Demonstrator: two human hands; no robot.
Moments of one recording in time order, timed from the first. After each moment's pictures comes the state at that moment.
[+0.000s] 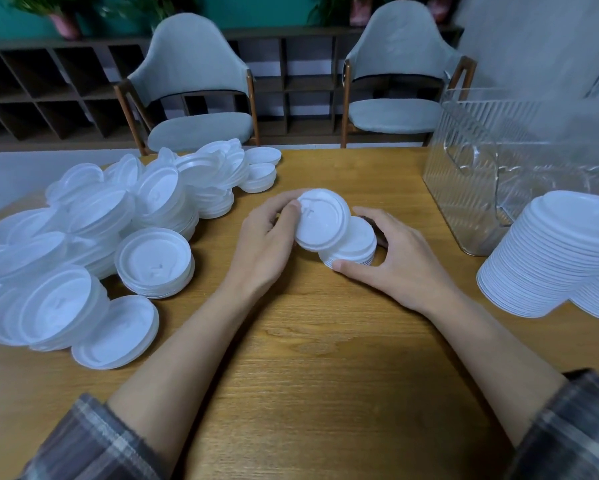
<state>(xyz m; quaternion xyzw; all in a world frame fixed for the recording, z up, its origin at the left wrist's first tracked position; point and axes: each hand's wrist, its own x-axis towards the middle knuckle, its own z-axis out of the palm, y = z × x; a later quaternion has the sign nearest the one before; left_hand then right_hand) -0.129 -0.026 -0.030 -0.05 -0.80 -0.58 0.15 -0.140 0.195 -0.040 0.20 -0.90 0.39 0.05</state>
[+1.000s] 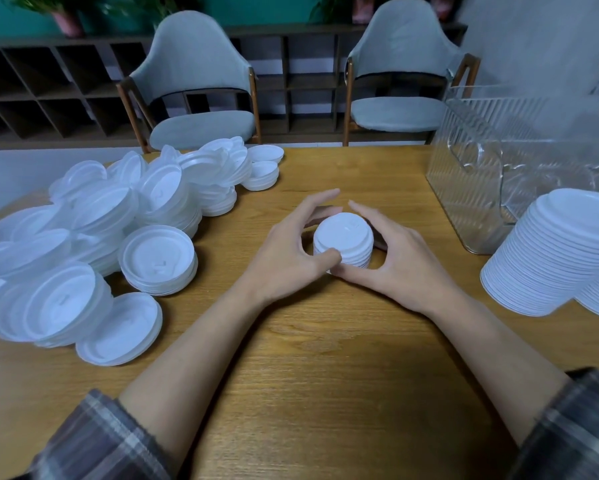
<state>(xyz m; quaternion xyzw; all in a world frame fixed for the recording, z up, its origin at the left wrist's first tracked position) -0.116 -0.017 -0.029 -0.15 -0.85 -0.51 0.07 -0.139 0.192 -0.042 0.24 -0.88 0.40 0.04</state>
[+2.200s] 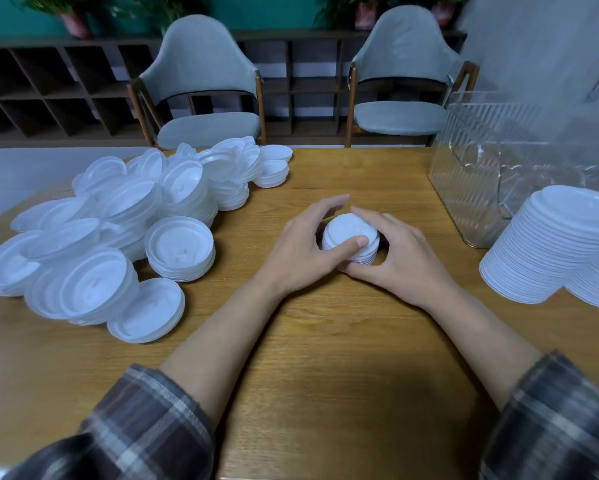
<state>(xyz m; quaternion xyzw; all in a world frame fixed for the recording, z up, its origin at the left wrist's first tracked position) -0.117 -0.016 -0.044 -0.15 -0.86 -0.47 0.11 -0.124 0.184 -0.041 0.24 -0.90 0.37 0.08</state>
